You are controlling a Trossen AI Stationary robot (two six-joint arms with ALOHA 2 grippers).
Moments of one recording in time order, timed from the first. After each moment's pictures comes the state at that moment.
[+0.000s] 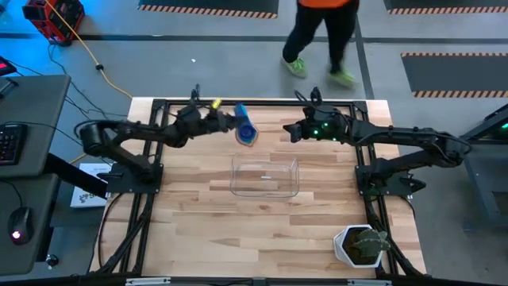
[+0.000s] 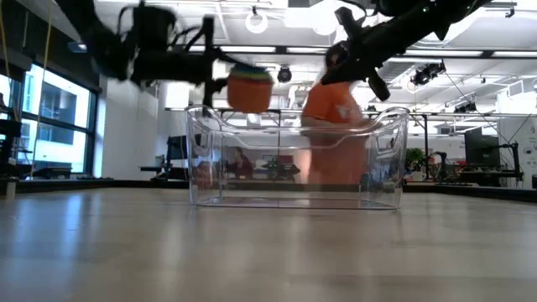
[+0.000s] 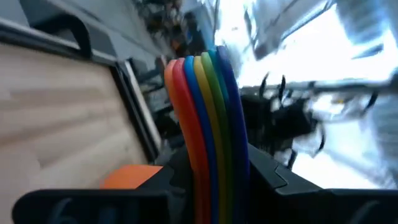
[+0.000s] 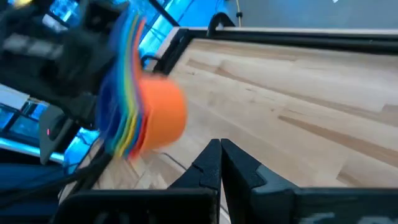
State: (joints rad) left arm 0.49 1.48 0.54 1.03 0.26 -1.21; right arm -0.32 1.19 0.80 -0.05 0.04 0.78
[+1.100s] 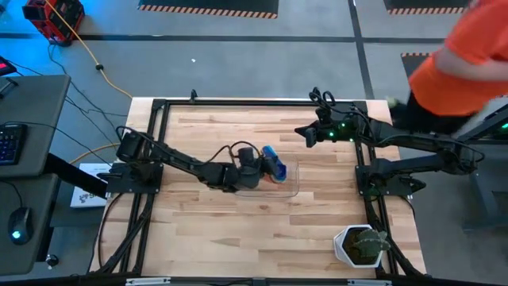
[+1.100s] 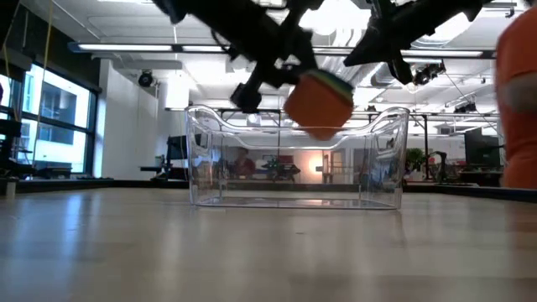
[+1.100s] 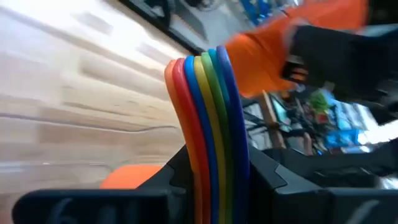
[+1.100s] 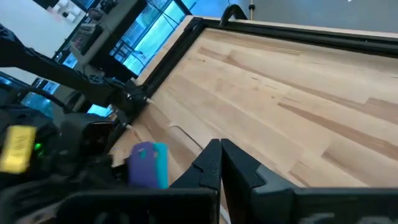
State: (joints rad) left arm -0.19 1.86 1.18 0.27 -0.82 -1.38; right arm -0.31 0.99 0.80 -0.25 -0.01 0.71
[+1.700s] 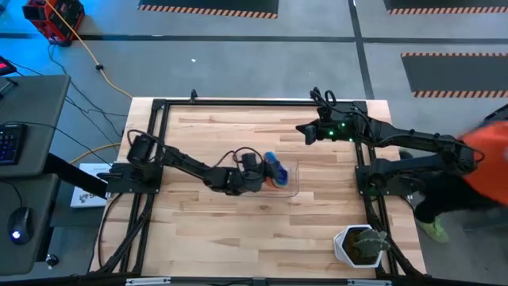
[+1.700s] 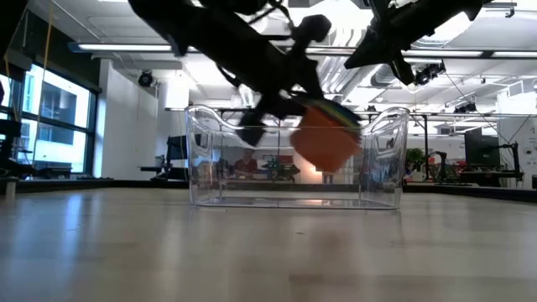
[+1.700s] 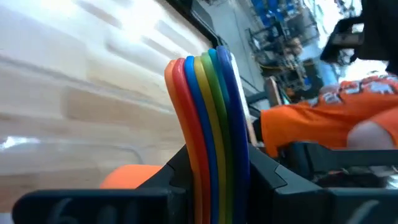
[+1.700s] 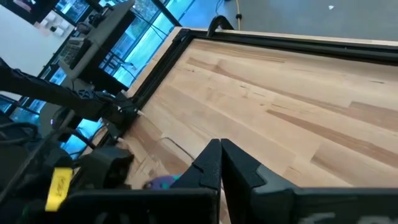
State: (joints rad) left arm -0.19 1.94 1.13 0.37 -0.81 -1.44; right arm -0.31 0.99 0.80 -0.25 0.05 0.74
